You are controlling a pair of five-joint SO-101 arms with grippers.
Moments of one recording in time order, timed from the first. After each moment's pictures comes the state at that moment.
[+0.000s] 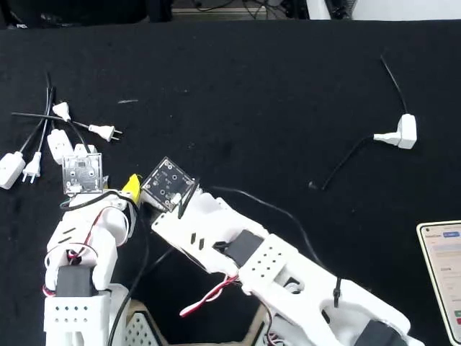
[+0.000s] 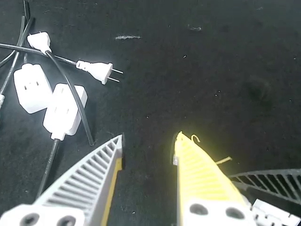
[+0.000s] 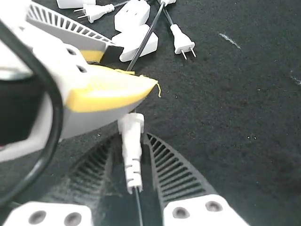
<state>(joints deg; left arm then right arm) -5.6 -92.9 81.9 50.2 -1.4 -49.5 -38.9 68.0 13.2 5.7</state>
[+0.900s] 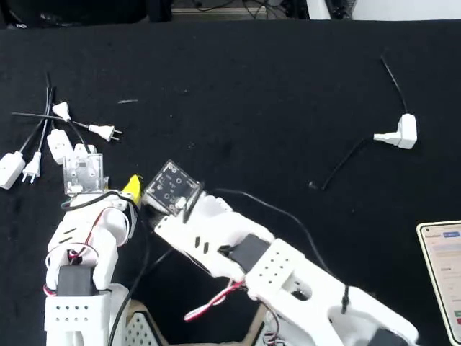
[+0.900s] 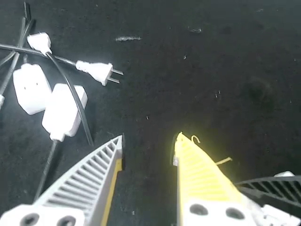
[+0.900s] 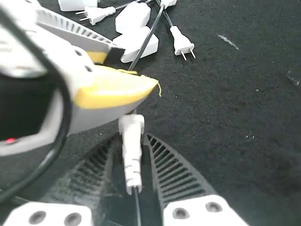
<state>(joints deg) -5.6 -93.0 82.6 50.1 -1.5 -49.6 -45.0 69.8 16.9 5.7</state>
